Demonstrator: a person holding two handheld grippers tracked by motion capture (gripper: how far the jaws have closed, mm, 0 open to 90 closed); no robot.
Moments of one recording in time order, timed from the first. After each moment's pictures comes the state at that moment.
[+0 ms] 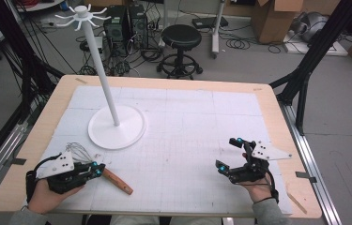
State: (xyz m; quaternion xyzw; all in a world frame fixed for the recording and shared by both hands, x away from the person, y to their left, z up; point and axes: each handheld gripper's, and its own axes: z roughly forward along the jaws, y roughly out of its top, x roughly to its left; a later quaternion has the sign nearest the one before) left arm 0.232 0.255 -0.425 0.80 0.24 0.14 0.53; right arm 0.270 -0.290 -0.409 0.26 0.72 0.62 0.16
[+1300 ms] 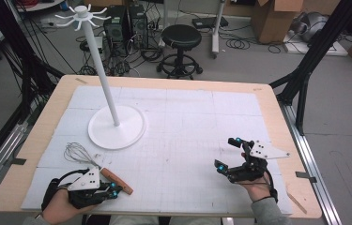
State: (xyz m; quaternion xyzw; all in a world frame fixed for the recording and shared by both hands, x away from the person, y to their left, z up) left arm 0.215 0.207 -0.448 0.86 0.18 0.06 0.46; right arm 0.273 -0.287 -0.411 0.26 0.73 0.61 0.16
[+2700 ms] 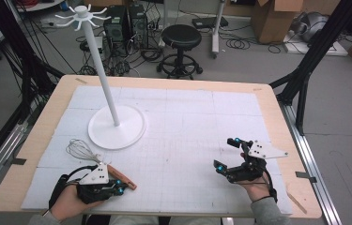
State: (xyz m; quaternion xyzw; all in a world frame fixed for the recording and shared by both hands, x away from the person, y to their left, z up) left arm 0.230 0.192 -0.454 0.87 0.21 0.06 0.45; right arm 0.275 -0.285 -0.413 0.26 0.73 0.61 0.16
